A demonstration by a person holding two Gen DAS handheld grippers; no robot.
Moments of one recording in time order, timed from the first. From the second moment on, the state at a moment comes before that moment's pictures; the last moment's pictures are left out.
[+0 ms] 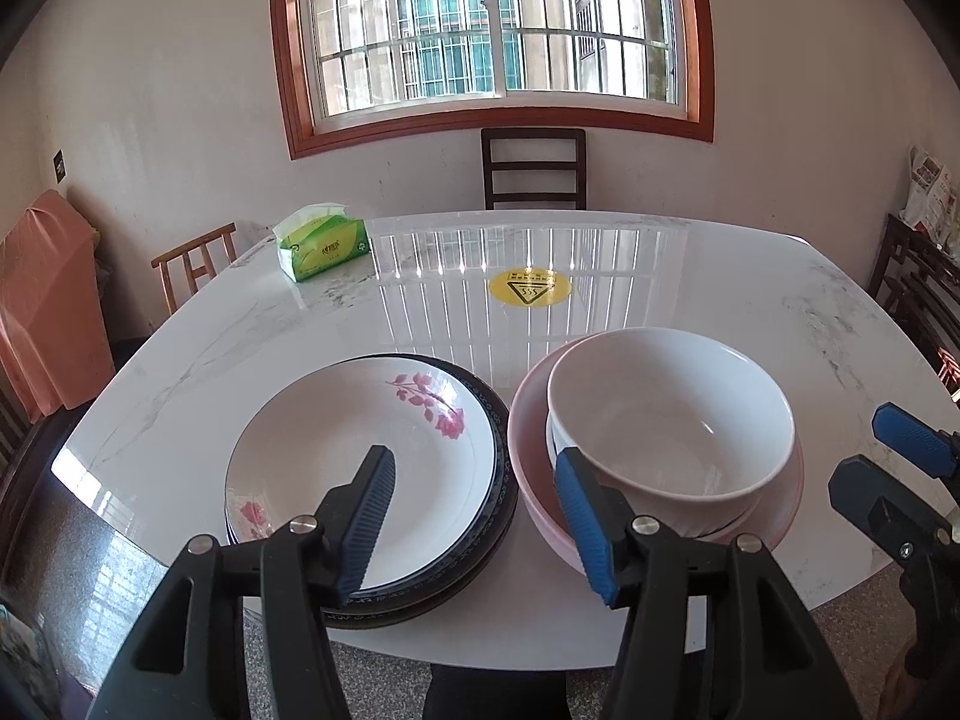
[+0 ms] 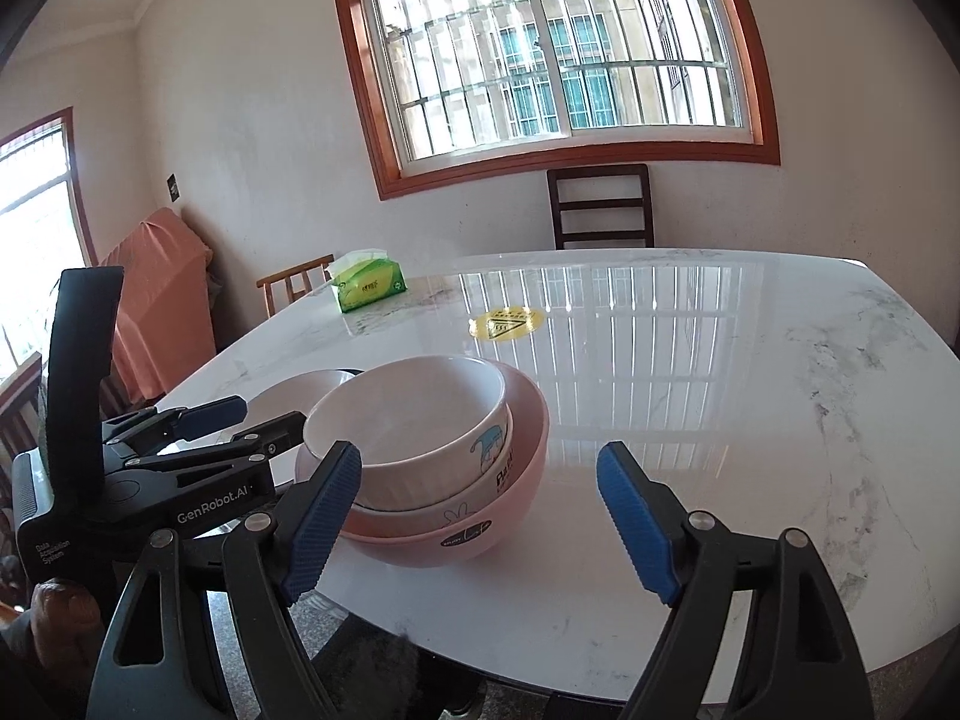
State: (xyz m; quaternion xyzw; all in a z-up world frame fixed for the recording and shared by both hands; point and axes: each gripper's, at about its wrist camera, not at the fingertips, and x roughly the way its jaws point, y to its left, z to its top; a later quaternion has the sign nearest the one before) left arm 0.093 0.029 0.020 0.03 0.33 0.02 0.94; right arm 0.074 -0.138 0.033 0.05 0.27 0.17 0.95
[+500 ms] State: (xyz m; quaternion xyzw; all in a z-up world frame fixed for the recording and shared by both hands) left arm 0.103 0.054 0.011 -0.04 0.37 0.00 0.93; right arm 0.073 -0.146 0.028 0.06 0.28 0.15 0.95
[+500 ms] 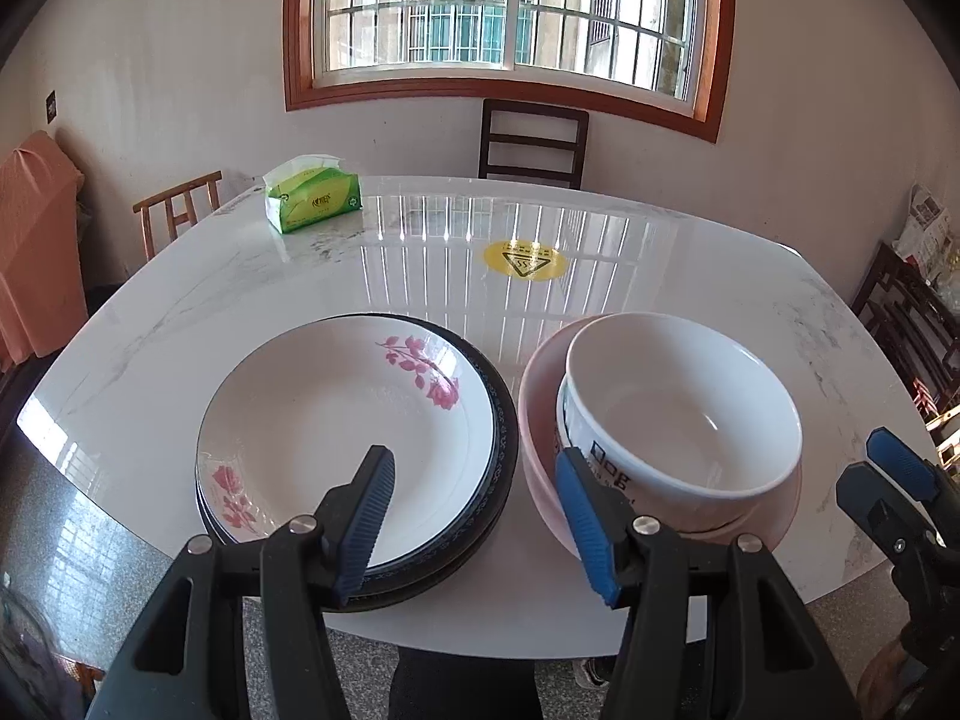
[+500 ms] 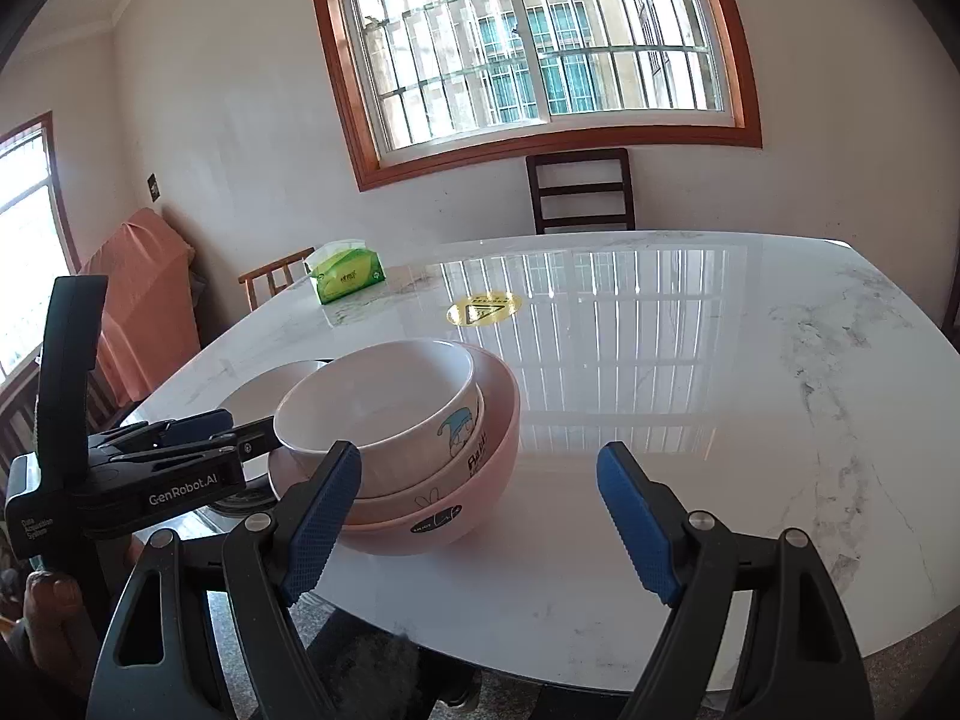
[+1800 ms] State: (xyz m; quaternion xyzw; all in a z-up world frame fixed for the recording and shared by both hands) left arm 0.165 0.050 0.003 -0.05 0.55 -0.04 0.83; right arm 0.187 -0.149 0.016 0.03 0.53 0.17 0.83
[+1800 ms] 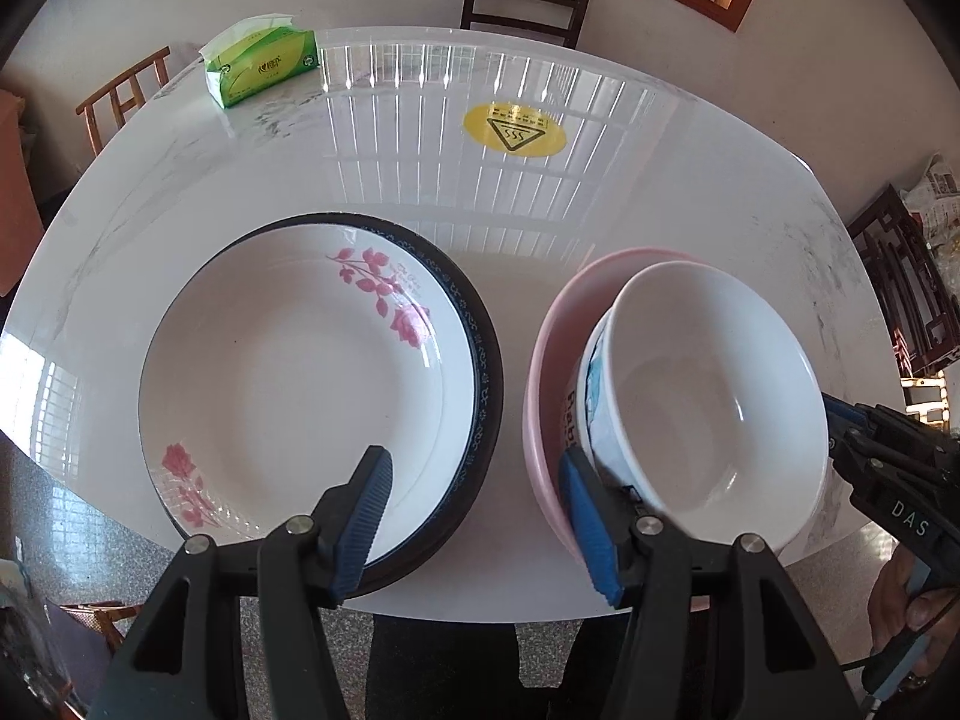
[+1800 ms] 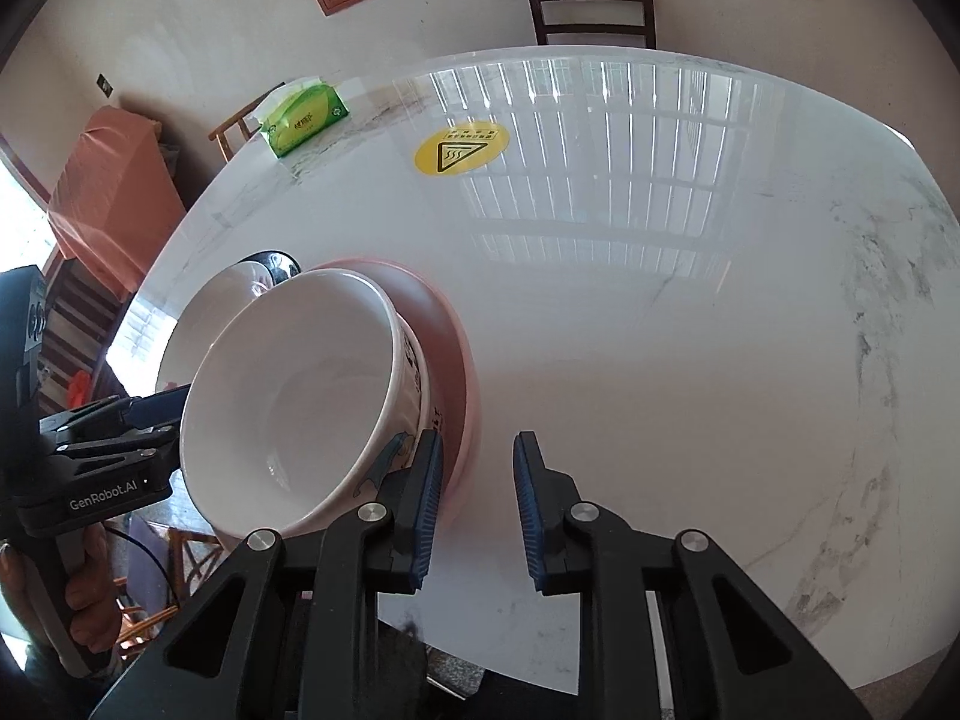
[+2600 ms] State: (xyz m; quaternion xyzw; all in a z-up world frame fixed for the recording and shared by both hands) left arm 0.176 0.032 -0.009 -0.13 0.60 -0.07 0.79; right arm 0.199 -0.185 0.010 0.05 0.57 0.16 0.81
